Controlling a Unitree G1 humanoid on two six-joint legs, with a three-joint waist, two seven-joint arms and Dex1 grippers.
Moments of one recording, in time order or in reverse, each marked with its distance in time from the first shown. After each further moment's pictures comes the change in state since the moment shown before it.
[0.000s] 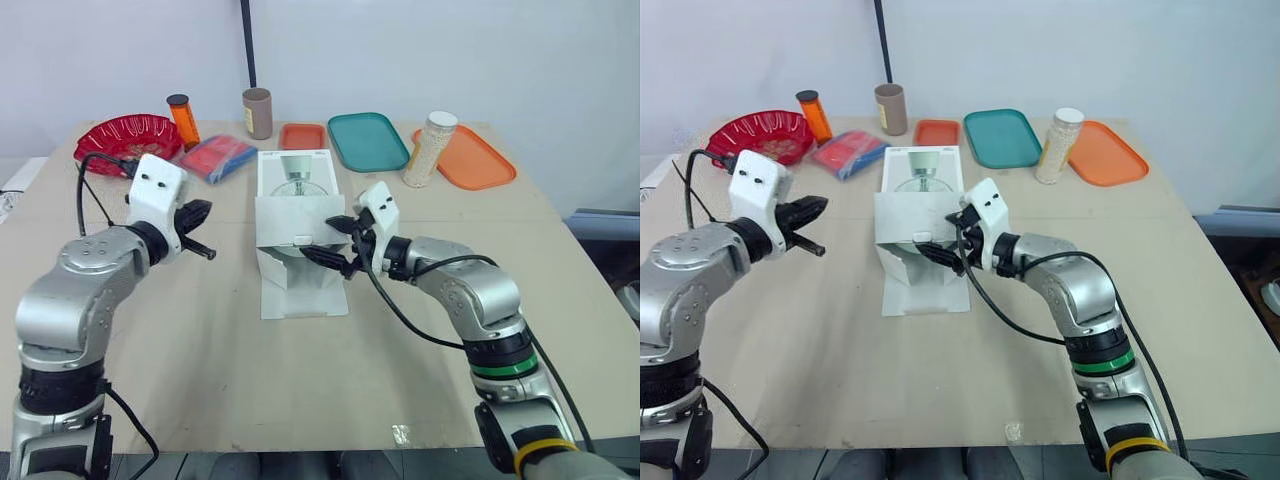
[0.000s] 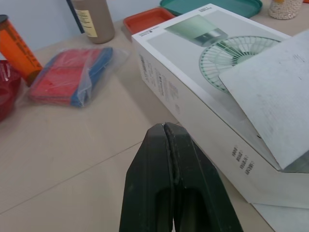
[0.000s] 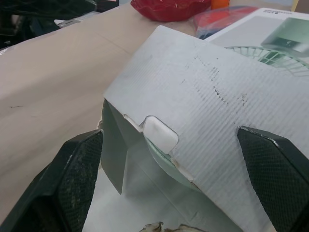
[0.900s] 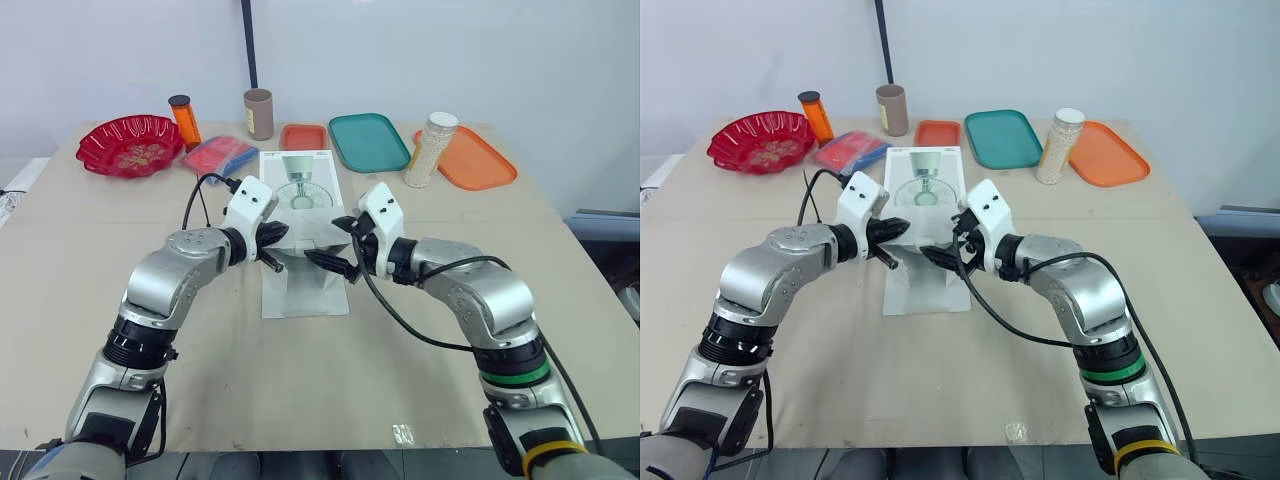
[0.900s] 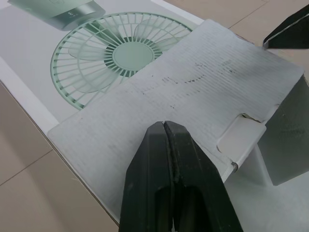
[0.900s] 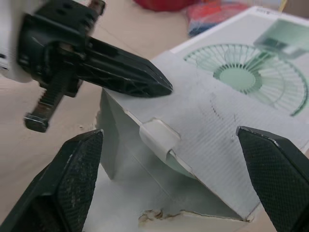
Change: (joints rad) left arm -0.171 -0.163 -0.322 0.346 0.057 -0.158 -0.065; right arm 0.038 -0.047 0.009 -0.219 -0.006 0.119 -0.059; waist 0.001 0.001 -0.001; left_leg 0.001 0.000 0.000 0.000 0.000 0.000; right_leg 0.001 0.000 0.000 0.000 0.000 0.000
